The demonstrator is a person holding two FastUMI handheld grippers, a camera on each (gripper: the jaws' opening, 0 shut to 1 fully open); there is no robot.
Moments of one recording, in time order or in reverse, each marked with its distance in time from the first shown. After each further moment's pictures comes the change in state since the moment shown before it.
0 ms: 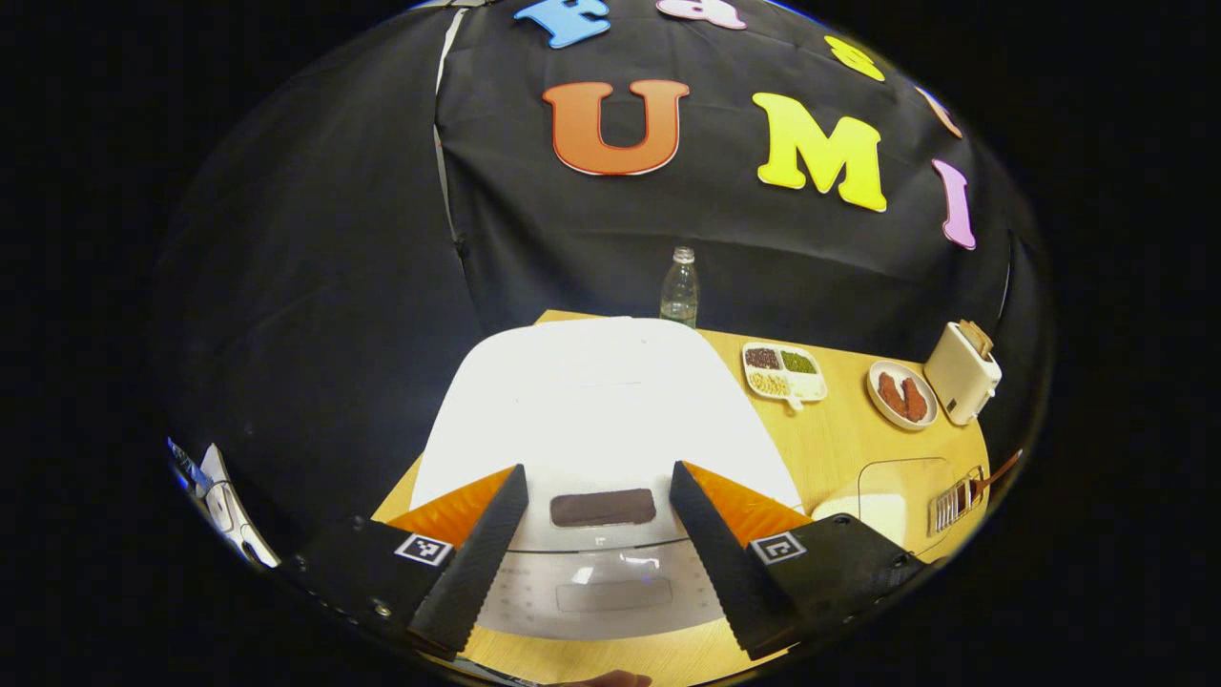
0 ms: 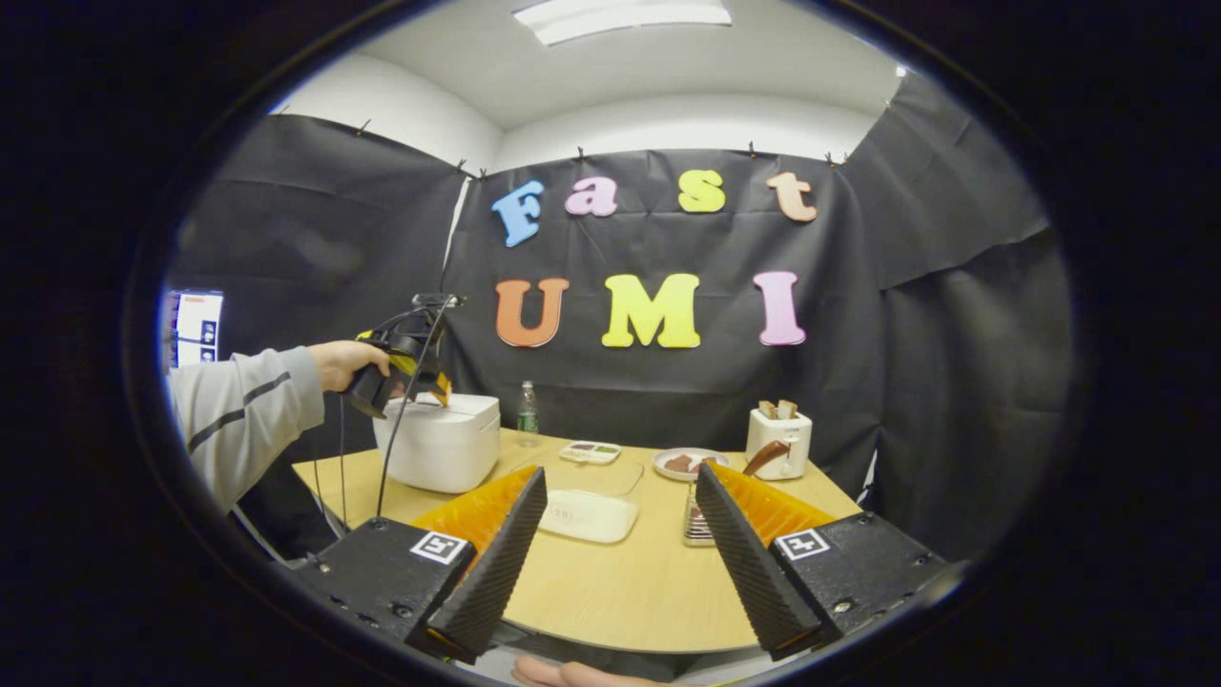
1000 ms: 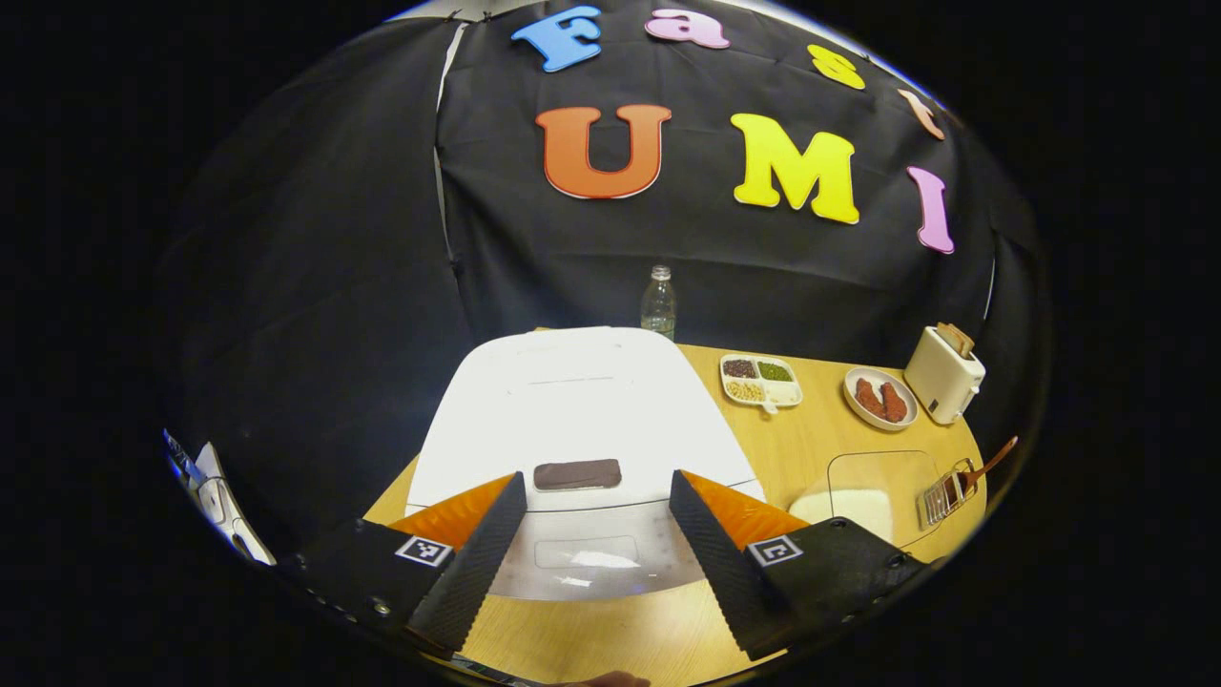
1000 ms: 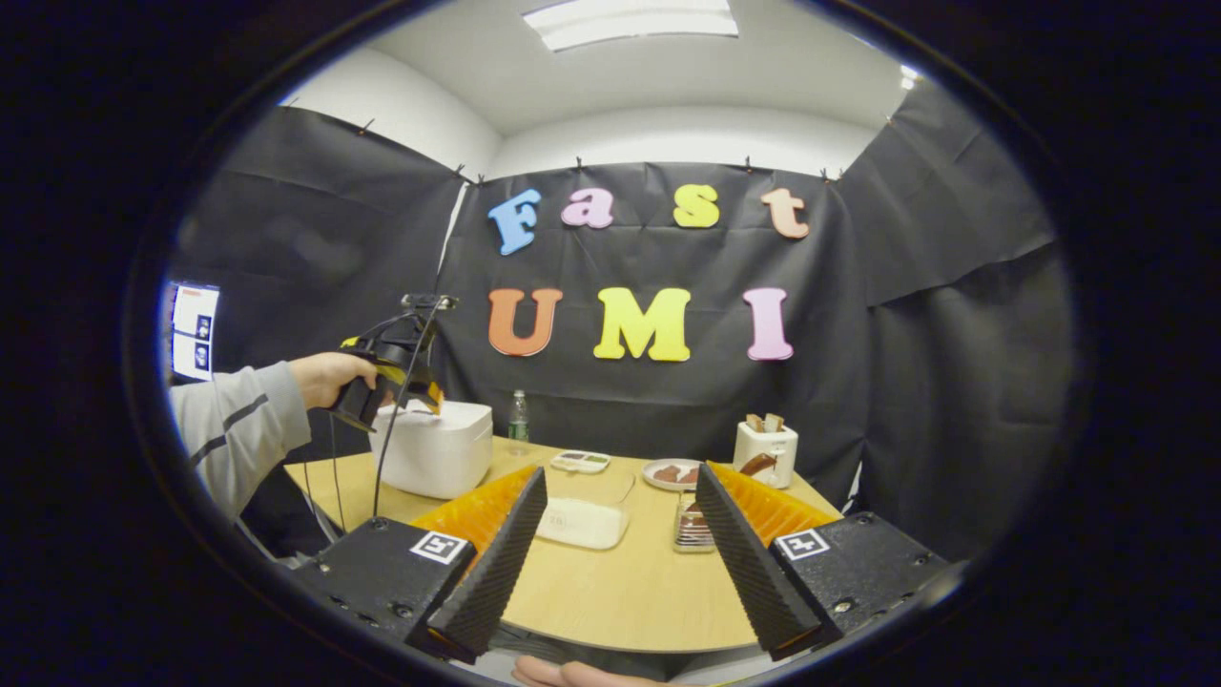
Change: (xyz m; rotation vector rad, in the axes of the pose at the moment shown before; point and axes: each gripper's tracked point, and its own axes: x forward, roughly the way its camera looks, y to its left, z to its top) left arm -0.047 -0.015 0.003 0.017 -0.122 -0.032; right arm -0.014 -0.003 0.018 -0.022 -0.033 -0.063
